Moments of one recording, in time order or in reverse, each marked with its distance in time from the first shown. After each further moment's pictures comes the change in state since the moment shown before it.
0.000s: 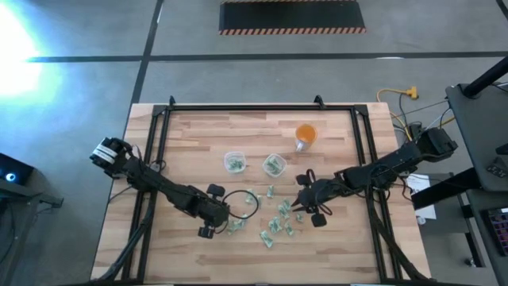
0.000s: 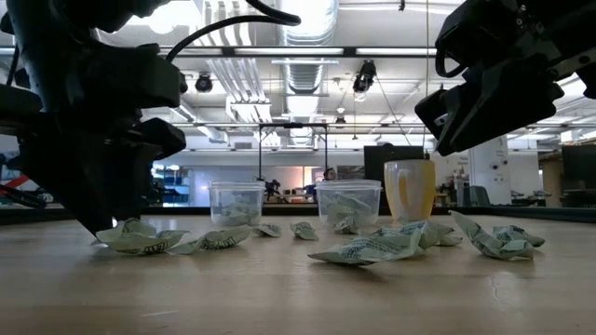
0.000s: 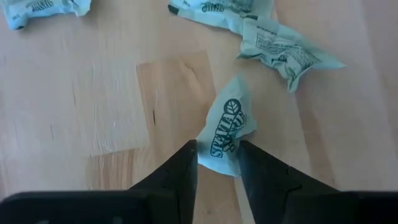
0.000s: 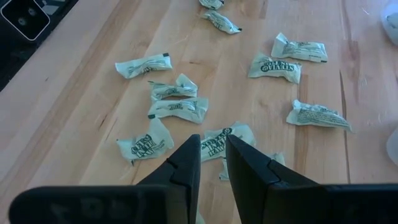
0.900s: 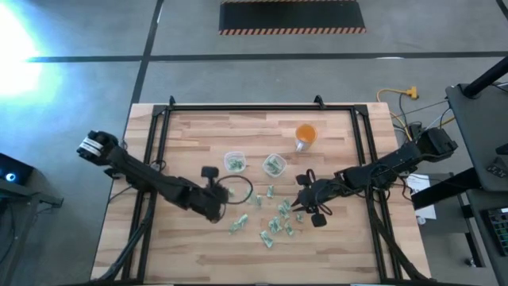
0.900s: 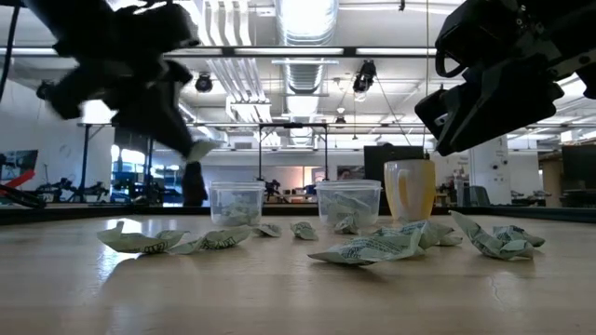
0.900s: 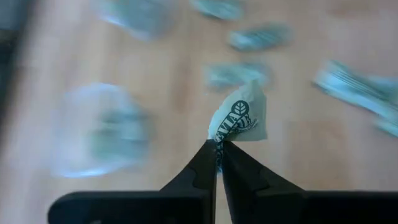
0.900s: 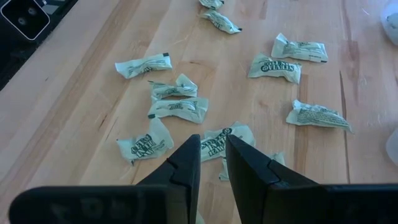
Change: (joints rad) left arm 0.025 -0.173 0.004 -0.048 -0.457 0.002; right arm 0.000 0.000 0.000 0.000 0.000 -0.002
